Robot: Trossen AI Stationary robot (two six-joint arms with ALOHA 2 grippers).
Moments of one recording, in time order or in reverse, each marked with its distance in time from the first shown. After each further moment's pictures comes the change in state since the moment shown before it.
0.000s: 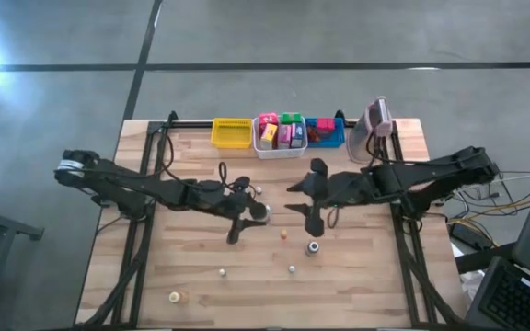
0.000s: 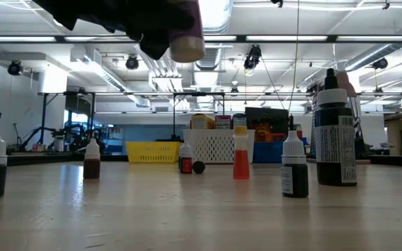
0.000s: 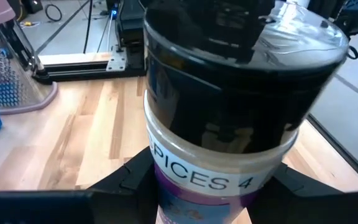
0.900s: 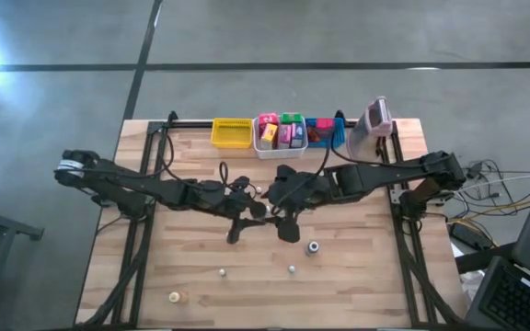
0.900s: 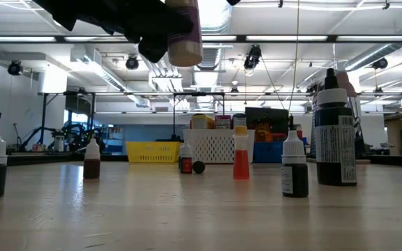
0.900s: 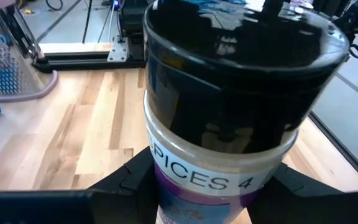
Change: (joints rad) left arm 0.006 -0.001 0.002 -0.027 -0.005 -0.023; right arm -0.057 0.294 0.309 -0.122 -0.188 -0.089
